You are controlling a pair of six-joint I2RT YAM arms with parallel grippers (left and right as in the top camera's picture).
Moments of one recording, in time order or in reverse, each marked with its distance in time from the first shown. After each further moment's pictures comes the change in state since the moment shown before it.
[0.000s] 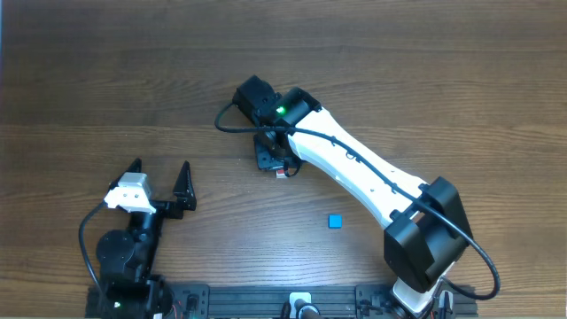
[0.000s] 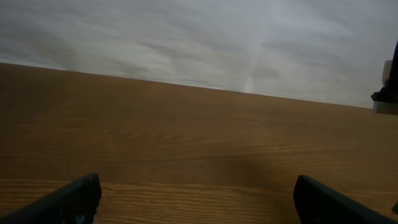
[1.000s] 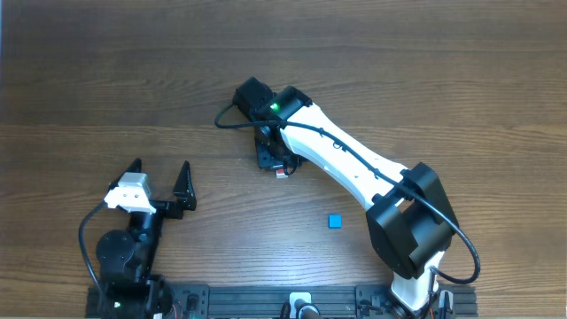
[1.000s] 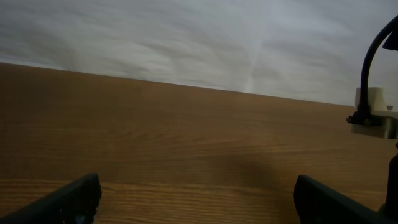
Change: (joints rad) left arm 0.000 0.000 0.000 0.000 0.000 0.000; right arm -0.015 0.080 0.001 0.015 0.010 -0.002
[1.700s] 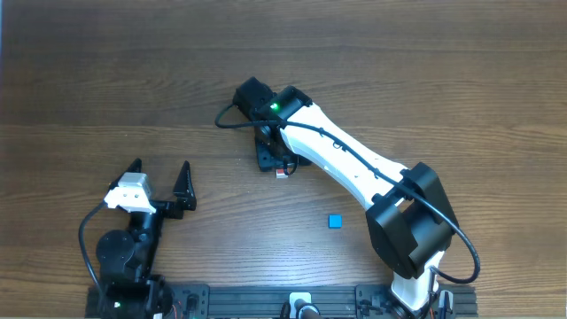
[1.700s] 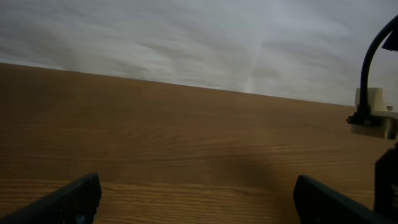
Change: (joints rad) left arm 0.000 0.000 0.000 0.000 0.000 0.000; right arm -0.001 0.001 0.000 0.000 0.000 0.006
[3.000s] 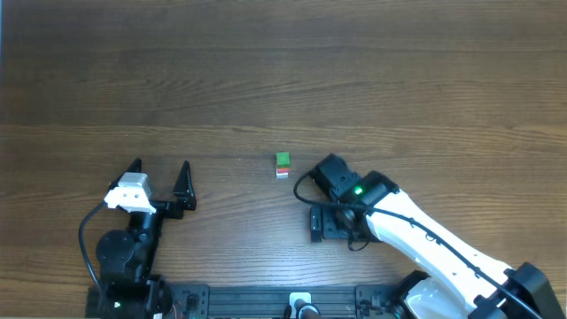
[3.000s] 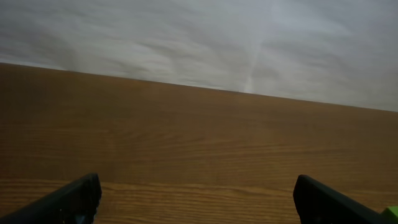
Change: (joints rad) left arm 0.000 0.000 0.000 0.000 0.000 0.000; right arm -0.054 -0.624 -0.834 0.161 -0.115 0.082
